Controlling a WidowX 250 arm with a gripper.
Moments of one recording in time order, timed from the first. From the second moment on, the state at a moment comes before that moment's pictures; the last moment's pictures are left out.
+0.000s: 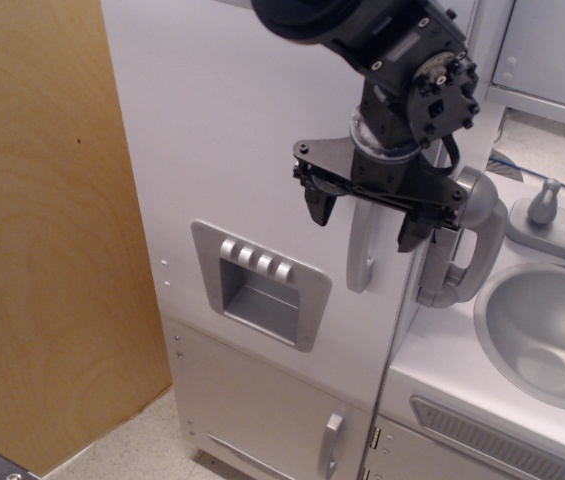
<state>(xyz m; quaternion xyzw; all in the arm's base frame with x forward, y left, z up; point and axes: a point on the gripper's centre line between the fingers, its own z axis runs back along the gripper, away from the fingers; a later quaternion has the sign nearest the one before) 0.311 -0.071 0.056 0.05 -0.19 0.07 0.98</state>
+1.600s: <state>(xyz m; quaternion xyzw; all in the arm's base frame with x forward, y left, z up) 0.224 -0.035 0.058 0.02 -0.17 -0.02 0.99</state>
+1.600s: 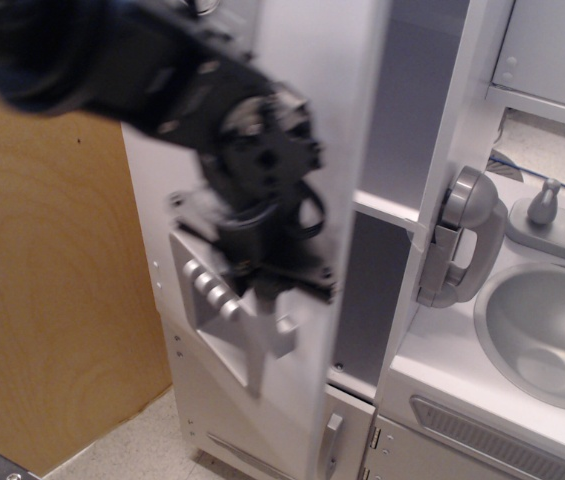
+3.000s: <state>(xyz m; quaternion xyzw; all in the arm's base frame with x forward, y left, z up) 0.212 -0.142 0.046 0.00 -0.10 -0.08 0.99</state>
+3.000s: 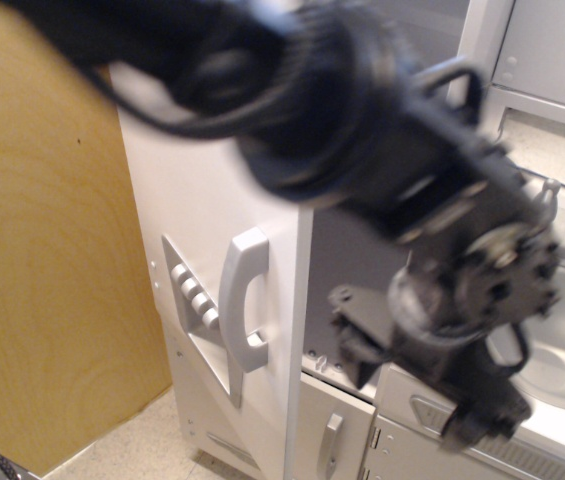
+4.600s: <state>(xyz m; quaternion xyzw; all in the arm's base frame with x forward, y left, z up) 0.190 -0.010 0.070 0.08 -0.06 0.07 0.99</state>
